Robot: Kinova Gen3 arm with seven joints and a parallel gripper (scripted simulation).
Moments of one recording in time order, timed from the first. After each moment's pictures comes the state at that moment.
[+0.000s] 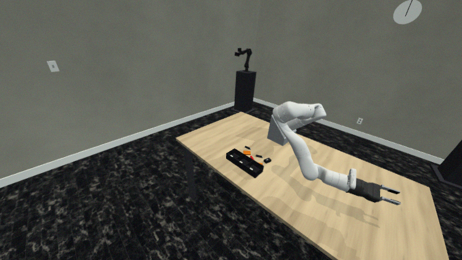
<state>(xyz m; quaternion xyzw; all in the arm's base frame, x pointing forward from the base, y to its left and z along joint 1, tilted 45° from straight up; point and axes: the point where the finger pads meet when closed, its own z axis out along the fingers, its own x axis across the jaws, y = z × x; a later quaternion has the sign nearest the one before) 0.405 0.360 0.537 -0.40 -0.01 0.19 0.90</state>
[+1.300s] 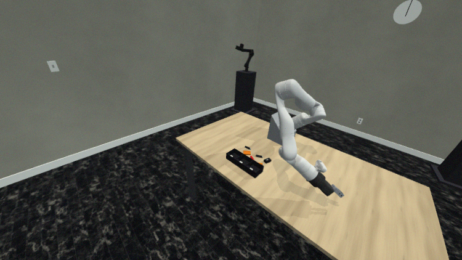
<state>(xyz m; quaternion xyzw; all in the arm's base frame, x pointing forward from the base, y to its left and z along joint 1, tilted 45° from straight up) 0.414 0.319 0.337 -0.60 -0.23 -0.16 0.75</state>
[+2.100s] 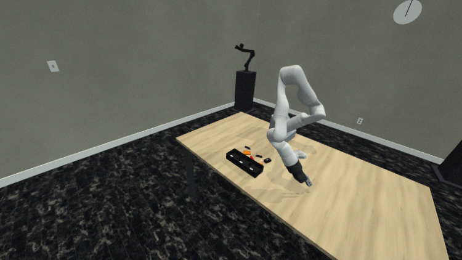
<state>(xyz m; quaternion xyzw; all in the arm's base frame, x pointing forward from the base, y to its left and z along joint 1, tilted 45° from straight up) 0.427 0.228 0.222 -0.66 -0.36 -0.28 0.60</state>
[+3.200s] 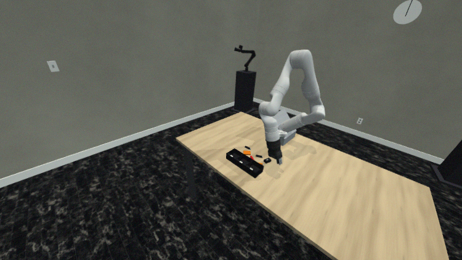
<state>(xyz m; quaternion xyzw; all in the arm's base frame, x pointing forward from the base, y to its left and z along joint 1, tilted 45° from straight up) 0.413 0.068 0.122 -0.69 -0.50 -0.33 0.40</state>
